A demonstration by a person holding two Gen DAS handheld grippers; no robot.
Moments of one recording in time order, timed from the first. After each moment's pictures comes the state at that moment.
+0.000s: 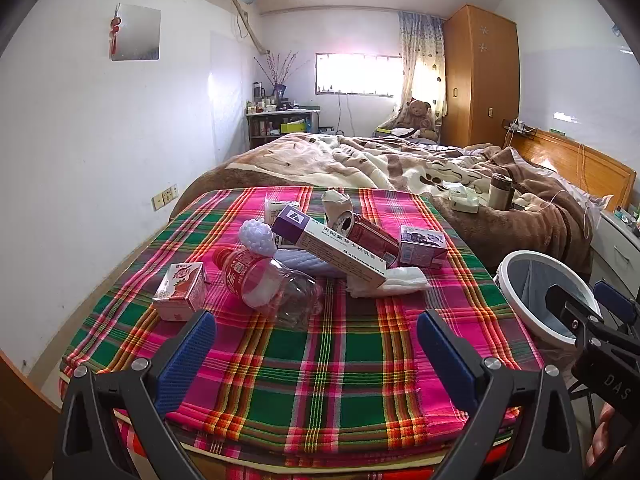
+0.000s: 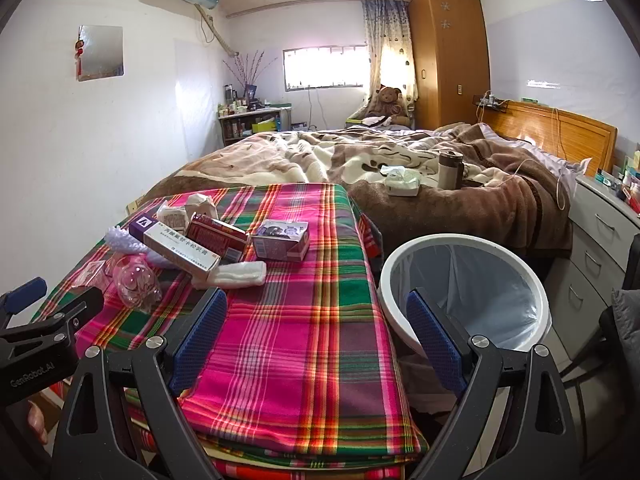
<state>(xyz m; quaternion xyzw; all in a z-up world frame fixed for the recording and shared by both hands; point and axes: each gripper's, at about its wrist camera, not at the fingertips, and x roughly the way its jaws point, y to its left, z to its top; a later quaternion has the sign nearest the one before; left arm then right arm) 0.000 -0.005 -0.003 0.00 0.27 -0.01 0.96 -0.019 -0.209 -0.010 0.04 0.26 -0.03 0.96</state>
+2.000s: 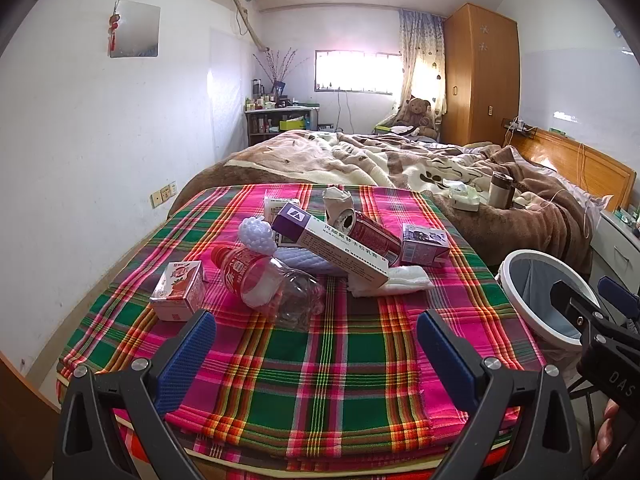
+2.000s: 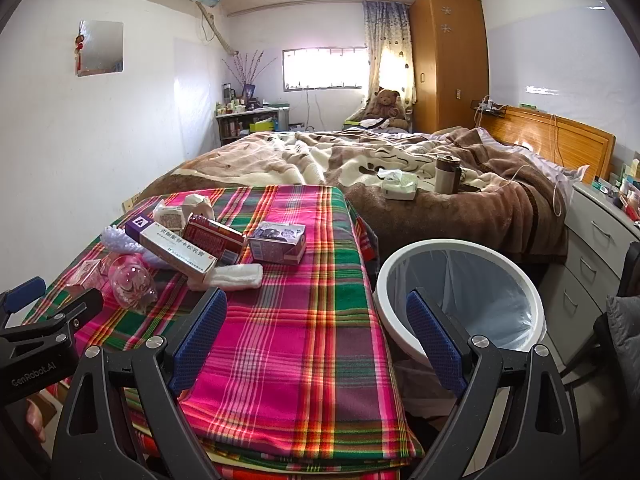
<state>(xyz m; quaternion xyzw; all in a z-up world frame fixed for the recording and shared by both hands) 0.004 -0.002 -0.005 0.00 0.28 -0.01 0.96 -0.018 -0.209 -0.007 0.03 0.26 -0.03 0.96</state>
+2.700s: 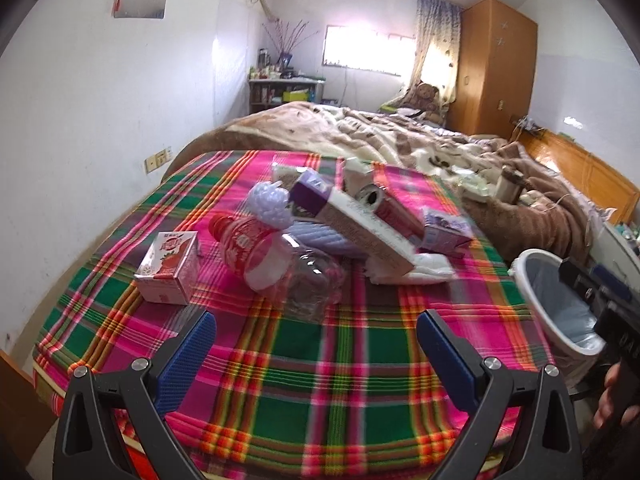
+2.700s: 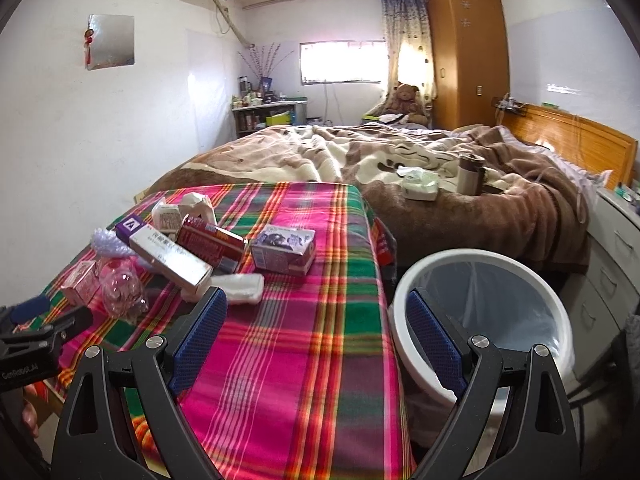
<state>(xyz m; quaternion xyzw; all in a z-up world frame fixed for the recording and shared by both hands) 0.046 0.026 -0.031 -0.04 0.33 -0.01 0.94 0.028 -0.217 -0.016 0.03 0.27 0.01 0.96</state>
